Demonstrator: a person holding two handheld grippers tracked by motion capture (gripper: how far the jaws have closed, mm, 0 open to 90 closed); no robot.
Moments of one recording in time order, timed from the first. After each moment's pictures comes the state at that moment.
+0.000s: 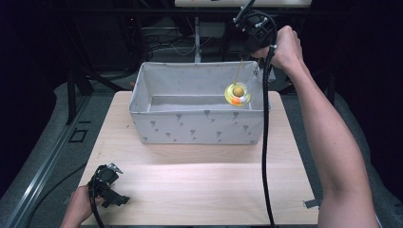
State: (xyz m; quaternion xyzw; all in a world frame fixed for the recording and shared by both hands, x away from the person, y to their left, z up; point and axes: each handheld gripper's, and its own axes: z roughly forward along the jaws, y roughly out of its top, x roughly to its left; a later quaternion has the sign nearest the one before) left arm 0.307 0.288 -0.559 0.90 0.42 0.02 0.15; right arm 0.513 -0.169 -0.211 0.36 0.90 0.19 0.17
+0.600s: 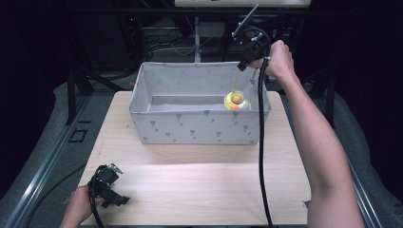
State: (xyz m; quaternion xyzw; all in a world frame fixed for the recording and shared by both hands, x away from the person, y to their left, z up) left arm 0.307 0.288 -0.559 0.90 0.42 0.02 0.15; right arm 0.539 -0.174 -0.257 0.37 0.90 0.18 0.14
